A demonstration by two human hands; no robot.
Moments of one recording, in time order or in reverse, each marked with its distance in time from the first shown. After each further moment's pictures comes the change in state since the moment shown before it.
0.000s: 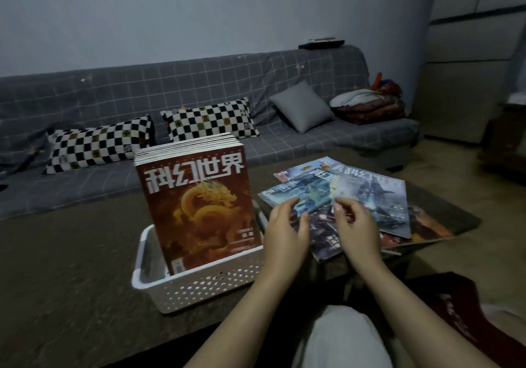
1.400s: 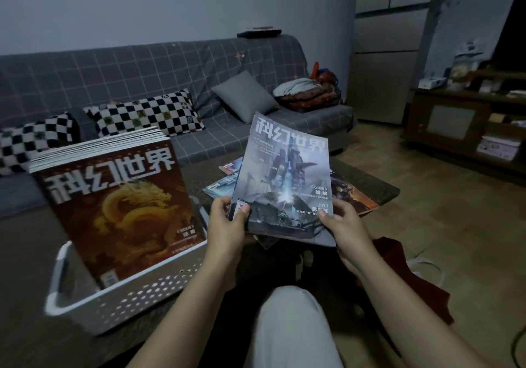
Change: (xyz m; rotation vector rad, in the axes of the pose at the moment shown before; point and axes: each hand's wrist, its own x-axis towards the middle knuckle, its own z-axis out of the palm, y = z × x) left_hand 0.006 0.002 0.019 -0.356 -0.041 -0.318; right_hand -0.015 0.032 -0.080 0.618 -0.070 0.497
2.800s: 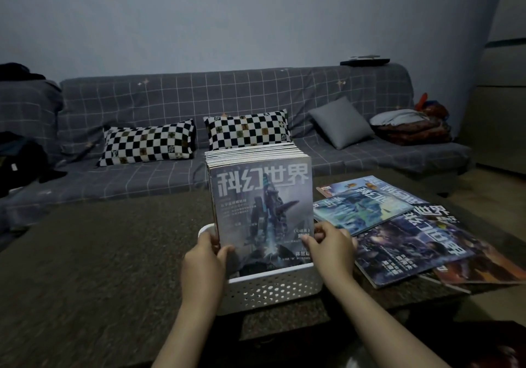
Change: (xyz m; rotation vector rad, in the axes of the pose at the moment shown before) left_hand -0.010 -0.034 -0.221 0.660 0.503 0.101; right_hand -0.020 0.044 0.215 -0.926 -0.023 -0.391
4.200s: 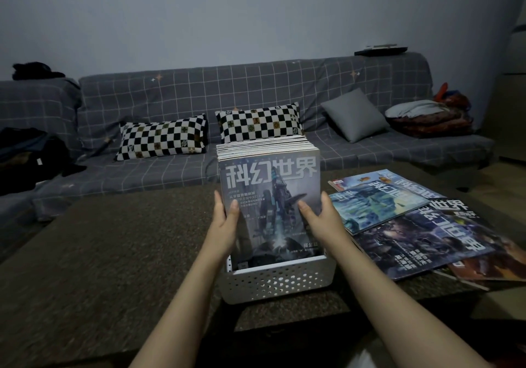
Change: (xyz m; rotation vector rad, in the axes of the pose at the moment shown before) left_hand 0.038 0.012 0.004 -0.560 -0.420 -0.183; right_hand 0.027 -0.025 0.008 0.524 -0.353 -0.034
